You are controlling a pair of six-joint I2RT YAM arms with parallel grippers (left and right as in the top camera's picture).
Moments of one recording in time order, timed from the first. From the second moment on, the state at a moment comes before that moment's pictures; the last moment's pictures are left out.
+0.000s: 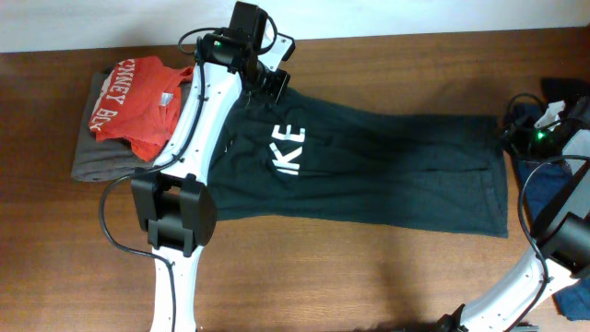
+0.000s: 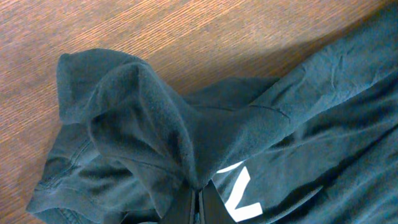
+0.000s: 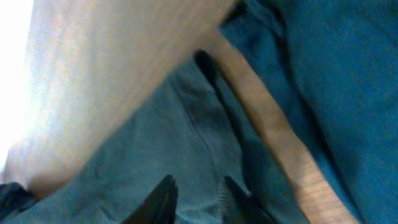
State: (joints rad) left arm -0.32 2.35 2.36 -1.13 0.22 0.16; right arm -0.65 2.16 1.51 -0.55 -0.61 0.24
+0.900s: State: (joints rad) left arm -0.32 2.35 2.36 -1.14 0.22 0.16; right arm -0.59 2.16 1.51 -0.53 -0.42 0.29
